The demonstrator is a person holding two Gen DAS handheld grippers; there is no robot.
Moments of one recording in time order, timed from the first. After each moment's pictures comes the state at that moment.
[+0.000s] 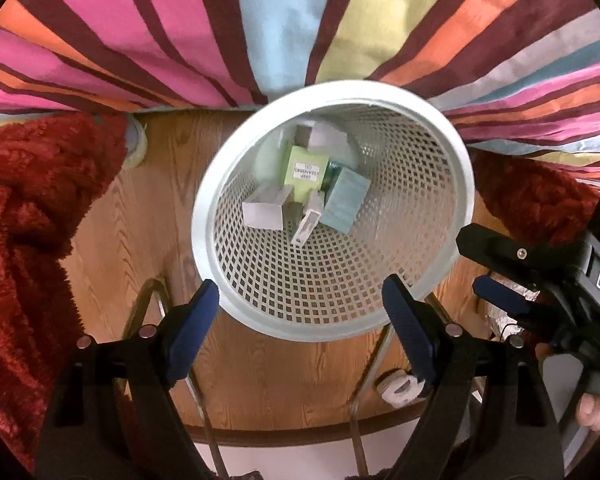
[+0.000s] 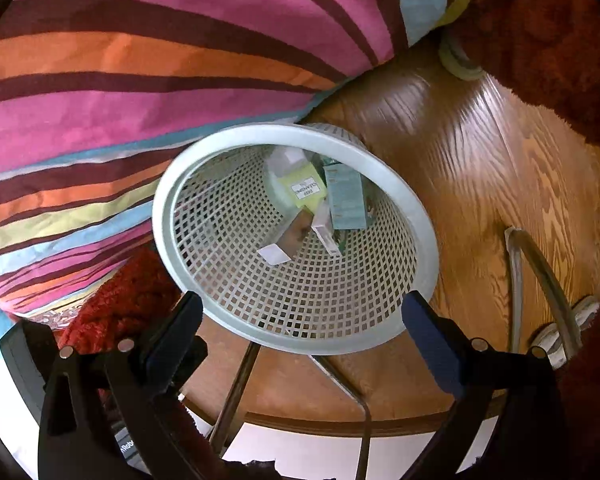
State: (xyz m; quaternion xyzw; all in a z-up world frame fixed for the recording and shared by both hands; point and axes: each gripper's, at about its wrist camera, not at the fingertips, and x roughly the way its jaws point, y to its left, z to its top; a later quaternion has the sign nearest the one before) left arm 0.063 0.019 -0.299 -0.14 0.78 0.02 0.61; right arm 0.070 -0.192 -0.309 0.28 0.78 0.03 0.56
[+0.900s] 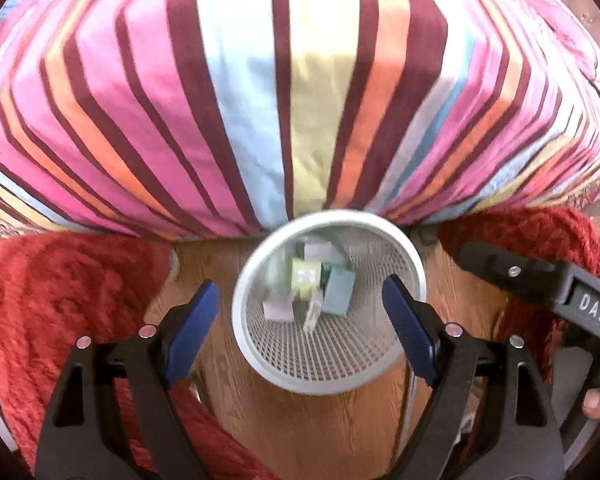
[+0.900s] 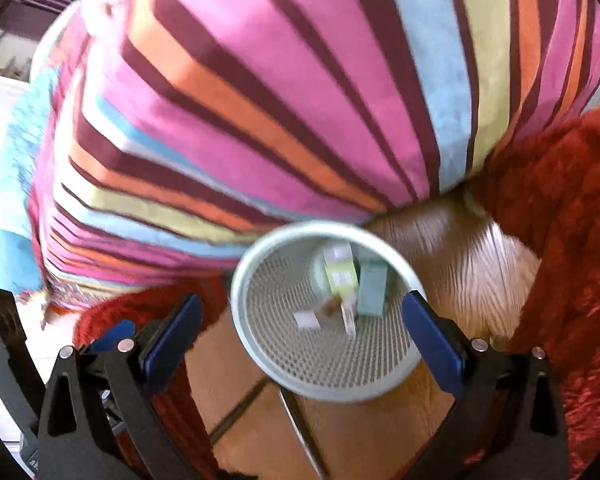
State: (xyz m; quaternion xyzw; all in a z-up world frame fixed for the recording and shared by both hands) left arm 0.059 0.013 -0.181 -0.07 0.62 0.01 0.78; right arm 0.074 -0.199 -0.193 0.22 0.63 0.11 0.73
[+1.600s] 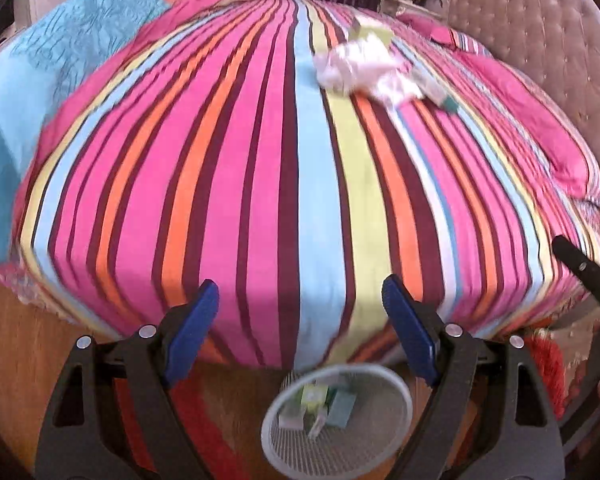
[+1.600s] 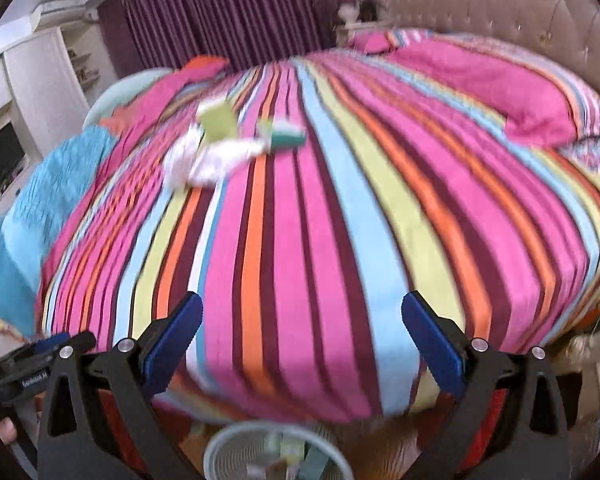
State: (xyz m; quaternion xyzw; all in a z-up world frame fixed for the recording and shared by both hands) left arm 0.120 0.068 -0.070 -0.10 0.47 0.05 0.88; right arm 0.152 -0.216 -0.044 0.09 0.37 0.10 0.92
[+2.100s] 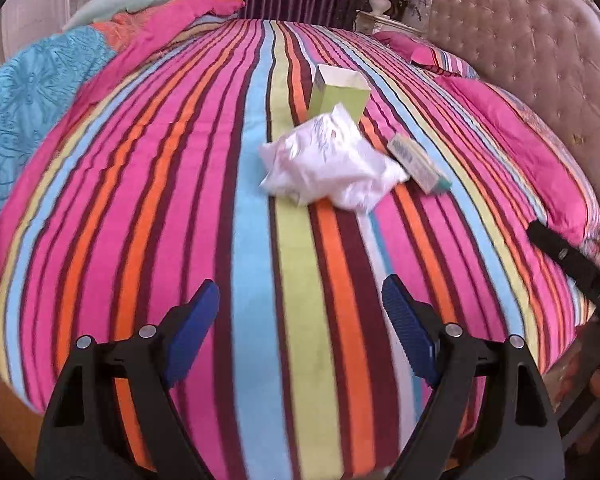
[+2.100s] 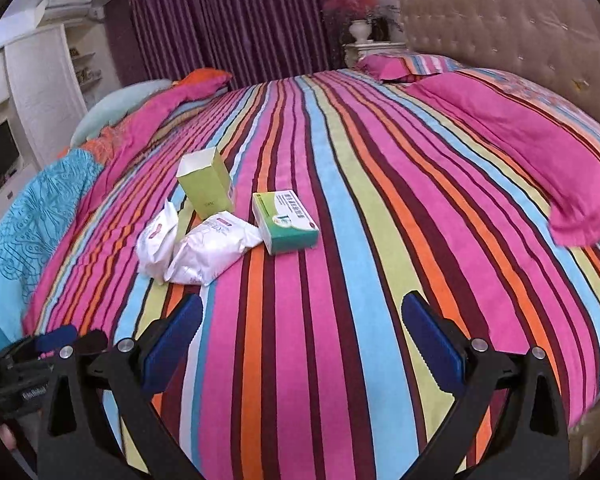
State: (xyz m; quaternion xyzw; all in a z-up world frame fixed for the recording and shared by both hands) left arm 0.255 0.050 -0.039 -0.10 0.44 0.02 0.89; right arm 0.271 -0.180 -0.020 0.06 0.35 0.11 0.93
